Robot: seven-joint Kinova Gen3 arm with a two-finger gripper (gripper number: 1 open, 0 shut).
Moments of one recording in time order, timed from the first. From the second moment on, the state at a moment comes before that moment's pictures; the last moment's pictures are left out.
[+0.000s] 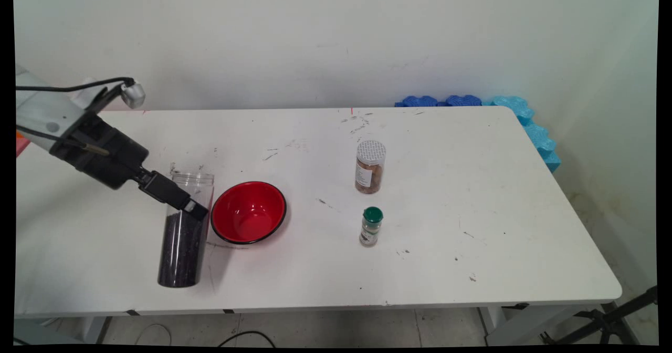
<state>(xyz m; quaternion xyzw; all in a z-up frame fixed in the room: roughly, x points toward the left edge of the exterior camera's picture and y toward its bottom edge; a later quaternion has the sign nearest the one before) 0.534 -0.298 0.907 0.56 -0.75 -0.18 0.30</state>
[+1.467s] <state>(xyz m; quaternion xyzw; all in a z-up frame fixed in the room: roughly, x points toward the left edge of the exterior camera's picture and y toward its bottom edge) 0.516 -0.336 0.865 0.75 -0.52 -0.34 0.23</state>
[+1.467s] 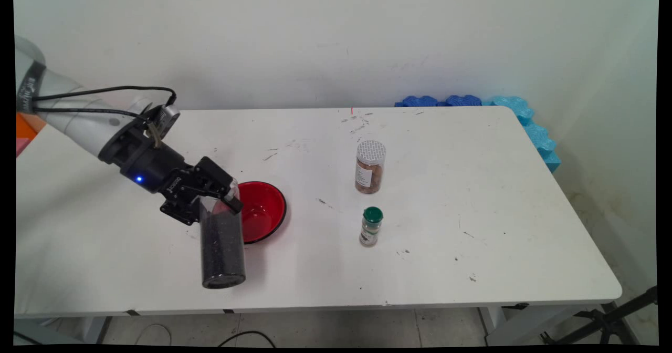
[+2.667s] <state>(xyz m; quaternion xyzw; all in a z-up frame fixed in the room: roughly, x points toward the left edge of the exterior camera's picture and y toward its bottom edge) 0.507 -0.346 0.857 0.83 -0.30 -0.43 0.19</state>
